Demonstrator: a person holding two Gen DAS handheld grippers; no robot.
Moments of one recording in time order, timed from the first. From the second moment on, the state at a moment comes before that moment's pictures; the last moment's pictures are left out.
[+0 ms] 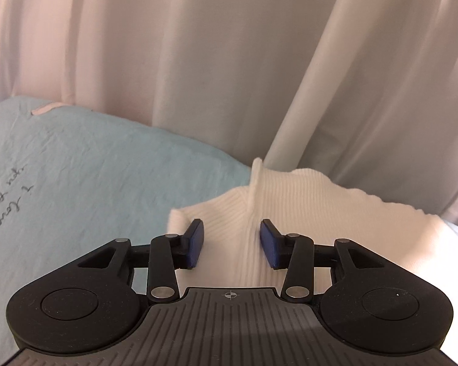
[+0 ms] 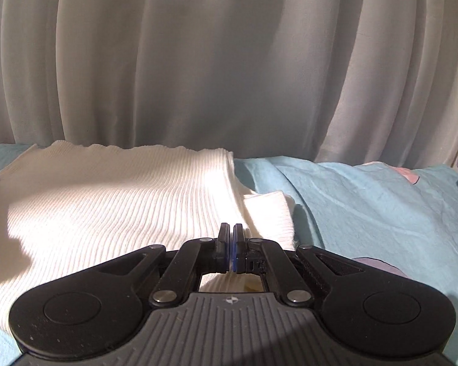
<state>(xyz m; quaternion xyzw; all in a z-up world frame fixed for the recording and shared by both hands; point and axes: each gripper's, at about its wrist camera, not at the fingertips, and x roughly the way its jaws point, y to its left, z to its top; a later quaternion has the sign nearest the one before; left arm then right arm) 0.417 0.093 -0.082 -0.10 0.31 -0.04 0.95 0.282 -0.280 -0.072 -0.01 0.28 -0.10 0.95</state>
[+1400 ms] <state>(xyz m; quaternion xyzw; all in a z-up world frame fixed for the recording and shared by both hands) 0.389 0.167 -0.102 -0.35 0.40 -0.14 0.84 0.226 -0.123 -0.072 0.03 0.34 0.12 0.93</state>
